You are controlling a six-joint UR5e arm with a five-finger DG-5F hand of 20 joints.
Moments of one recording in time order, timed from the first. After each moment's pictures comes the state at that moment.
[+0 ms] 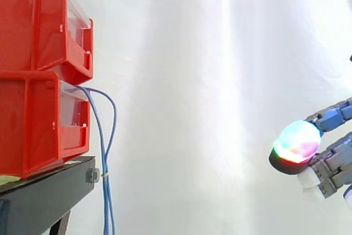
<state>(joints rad) 0.22 -1.93 -1.65 -2.90 -1.07 -0.13</state>
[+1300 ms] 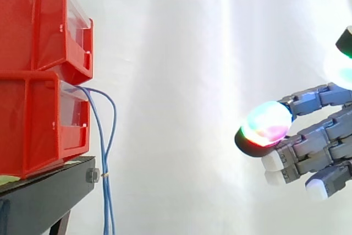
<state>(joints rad) 0.24 -1.99 -1.65 -2.66 -1.05 -0.32</state>
